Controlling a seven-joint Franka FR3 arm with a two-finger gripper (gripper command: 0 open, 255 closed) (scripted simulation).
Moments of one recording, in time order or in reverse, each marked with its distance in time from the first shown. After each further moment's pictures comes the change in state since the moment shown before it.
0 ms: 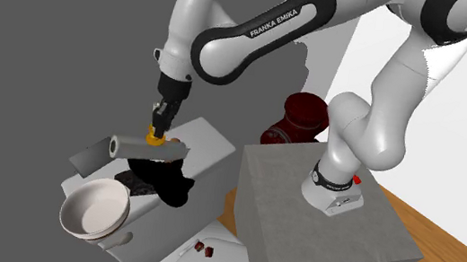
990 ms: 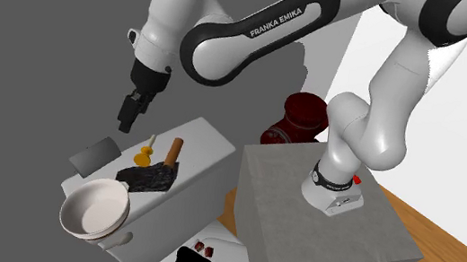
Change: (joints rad) arm 0.031 0.043 0.058 0.125 -0.098 0.085 0.081
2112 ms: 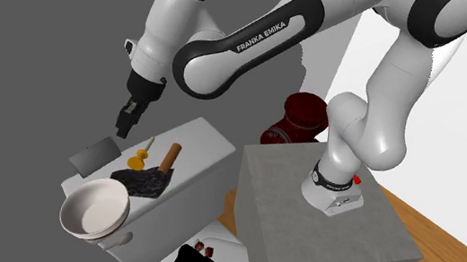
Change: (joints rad) arm 0.006 0.063 -0.008 -0.008 0.022 0.093 -0.040
